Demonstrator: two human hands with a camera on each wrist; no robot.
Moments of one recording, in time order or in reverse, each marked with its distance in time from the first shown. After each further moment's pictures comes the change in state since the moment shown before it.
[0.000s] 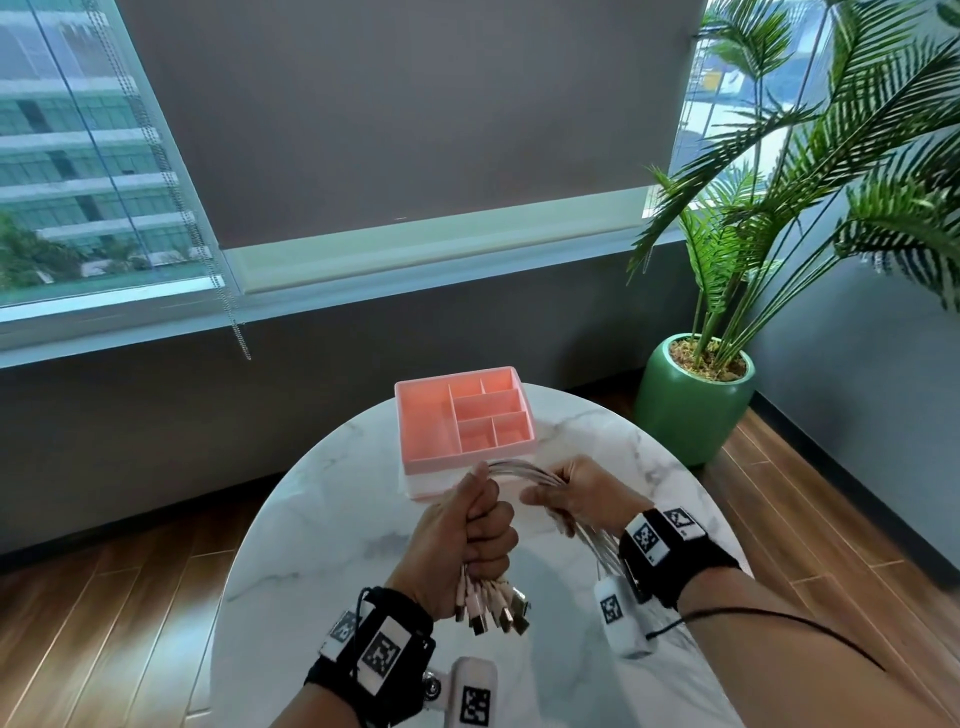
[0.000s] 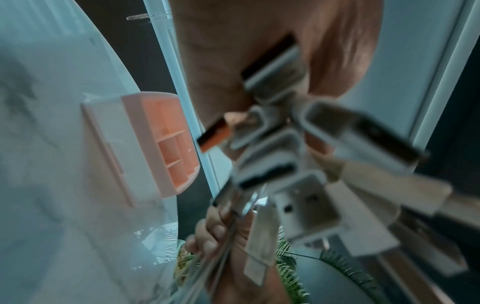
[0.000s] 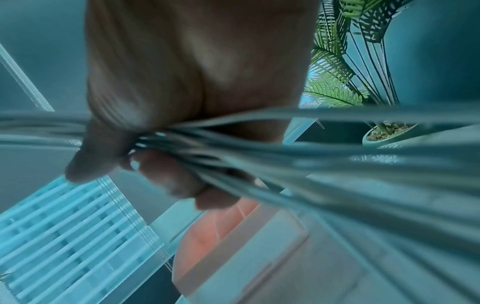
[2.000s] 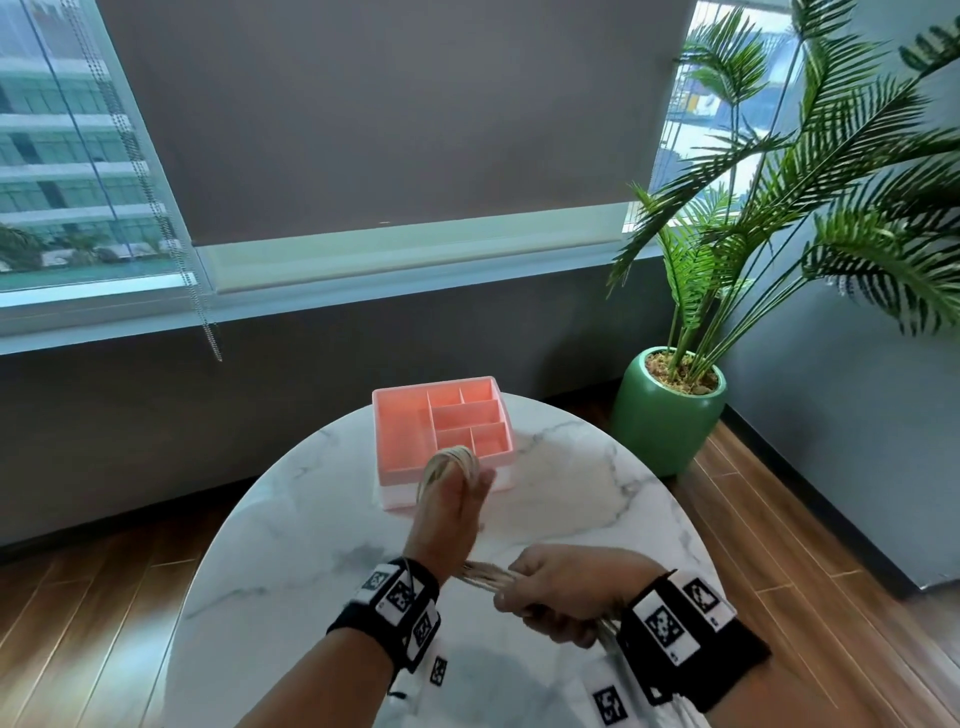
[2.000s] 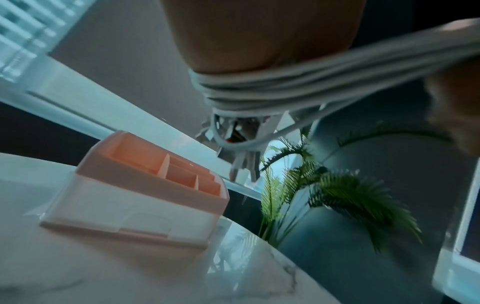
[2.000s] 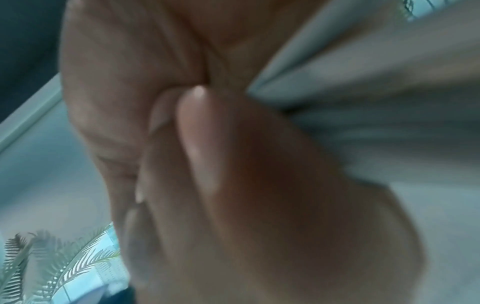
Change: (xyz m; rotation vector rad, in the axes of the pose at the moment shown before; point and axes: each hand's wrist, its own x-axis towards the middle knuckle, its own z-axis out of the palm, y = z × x) left_hand 0.079 -0.021 -0.044 1.110 0.314 0.785; right_hand -0.066 -0.051 0.035 -0.150 -0.383 0.503
